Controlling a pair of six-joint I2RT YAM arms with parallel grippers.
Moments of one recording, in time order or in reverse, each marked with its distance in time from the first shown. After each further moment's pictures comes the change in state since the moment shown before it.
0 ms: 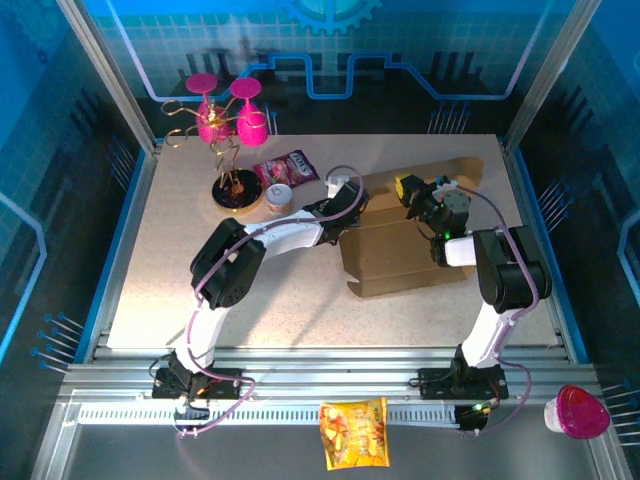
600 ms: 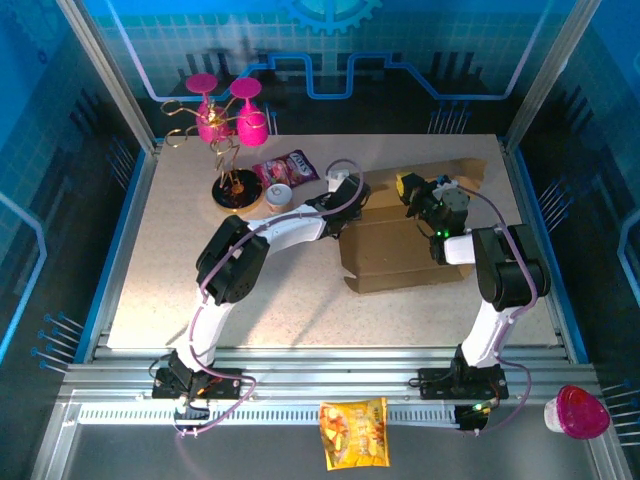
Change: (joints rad) left arm 0.020 0.056 0.089 -0.031 -0.002 -0.035; right arm 0.000 0.016 0.023 -0.013 0.032 0.022
